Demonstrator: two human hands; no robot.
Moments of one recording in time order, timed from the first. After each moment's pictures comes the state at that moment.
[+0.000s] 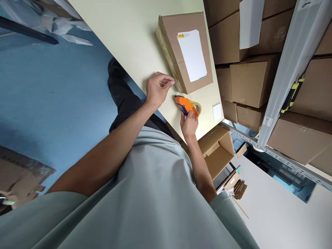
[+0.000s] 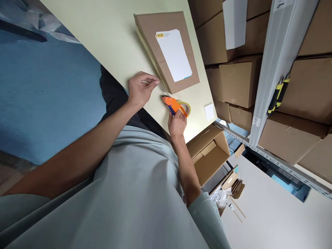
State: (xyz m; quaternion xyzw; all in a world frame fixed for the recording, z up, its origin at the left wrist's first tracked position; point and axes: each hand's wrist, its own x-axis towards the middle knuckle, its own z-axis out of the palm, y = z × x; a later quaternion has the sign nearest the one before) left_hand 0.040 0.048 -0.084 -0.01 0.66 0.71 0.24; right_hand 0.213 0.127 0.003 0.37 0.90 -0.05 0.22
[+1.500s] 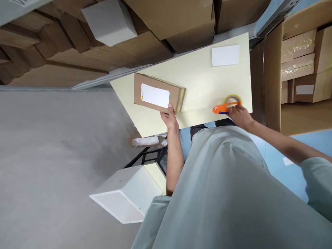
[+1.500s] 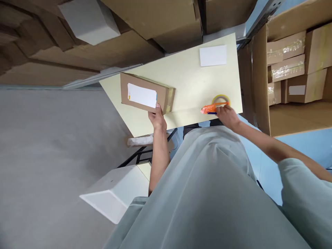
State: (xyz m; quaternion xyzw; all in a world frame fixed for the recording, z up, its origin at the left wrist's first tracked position) left_hand -0.009 0.048 -0.055 0.13 0.77 0.52 0.36; right_hand 0.358 0.076 0.000 0.42 0.88 -0.14 0.17
